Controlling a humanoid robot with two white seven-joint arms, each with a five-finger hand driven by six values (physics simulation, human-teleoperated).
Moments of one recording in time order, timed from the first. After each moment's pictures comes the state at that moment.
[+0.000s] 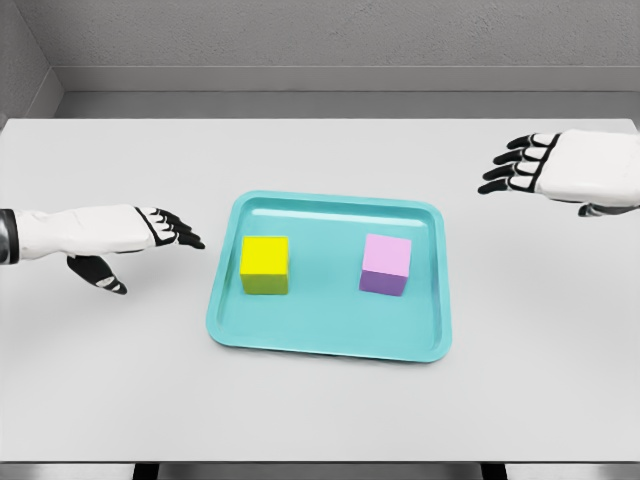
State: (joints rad) left arm -0.66 1.02 -0.83 -1.52 -0.16 -0.61 -0.51; right arm -0.73 -1.18 0.64 -1.76 0.33 -0.61 0.55
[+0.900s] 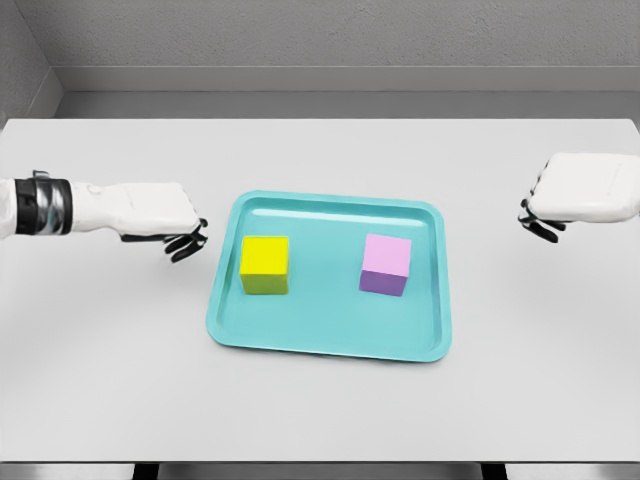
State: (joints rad) left arm -0.78 0.87 -0.84 -1.53 -0.27 -0.61 -0.61; right arm -0.78 -1.17 0.75 -1.76 0.37 -0.61 0.61
